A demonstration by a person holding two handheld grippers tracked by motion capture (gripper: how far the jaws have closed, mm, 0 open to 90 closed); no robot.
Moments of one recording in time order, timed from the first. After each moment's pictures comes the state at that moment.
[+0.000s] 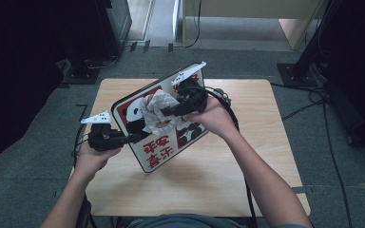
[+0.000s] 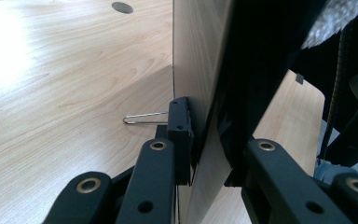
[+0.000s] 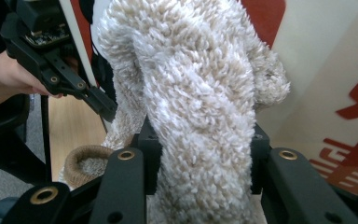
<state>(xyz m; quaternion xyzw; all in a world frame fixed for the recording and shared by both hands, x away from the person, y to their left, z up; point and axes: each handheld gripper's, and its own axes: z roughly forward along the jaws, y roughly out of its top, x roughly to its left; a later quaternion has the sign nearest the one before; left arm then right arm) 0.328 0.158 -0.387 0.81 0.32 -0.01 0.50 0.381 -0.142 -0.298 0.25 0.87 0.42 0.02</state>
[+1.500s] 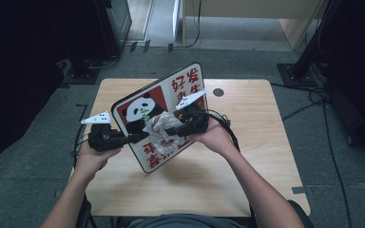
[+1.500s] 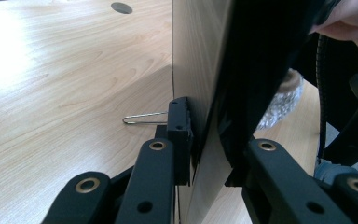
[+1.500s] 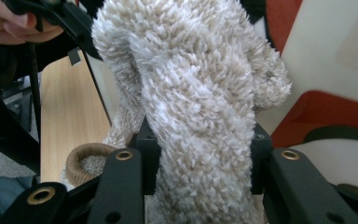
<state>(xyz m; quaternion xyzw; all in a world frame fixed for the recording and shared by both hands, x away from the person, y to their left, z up) 0.328 0.158 -0.387 0.81 0.32 -0.01 0.50 0.365 -0.150 -0.368 0.25 0.87 0.42 0.00</state>
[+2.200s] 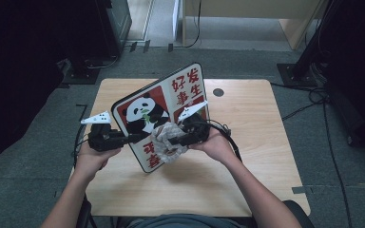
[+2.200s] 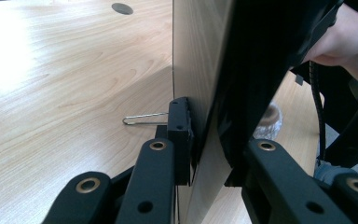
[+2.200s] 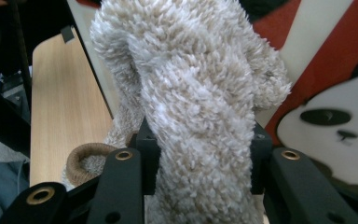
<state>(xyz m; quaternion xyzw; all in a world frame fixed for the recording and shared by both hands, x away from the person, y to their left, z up) 0.328 0.158 -0.388 0.81 0.32 -0.01 0.50 0.357 -0.155 -0.406 0.25 0.88 0.41 -0.01</state>
